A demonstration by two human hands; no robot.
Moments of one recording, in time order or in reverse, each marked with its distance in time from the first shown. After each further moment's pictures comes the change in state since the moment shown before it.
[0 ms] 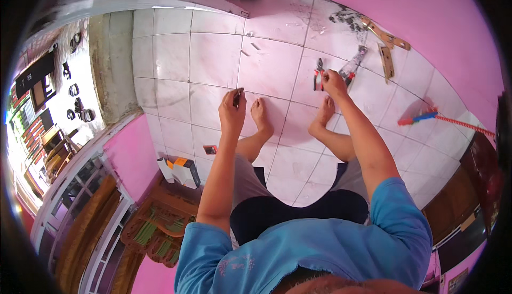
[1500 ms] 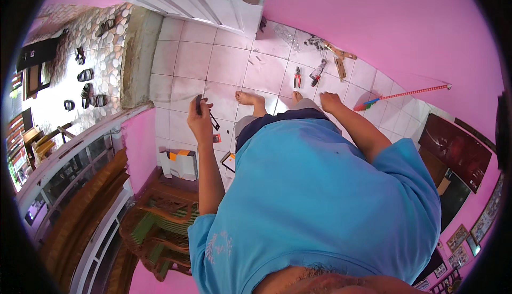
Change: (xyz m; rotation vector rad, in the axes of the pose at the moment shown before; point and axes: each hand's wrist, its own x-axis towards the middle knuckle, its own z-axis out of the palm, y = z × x) left_hand -0.099 0.119 -0.432 -0.575 0.218 -0.233; right_hand -0.227 -0.313 -0.289 -0.778 -0.503 -0.111
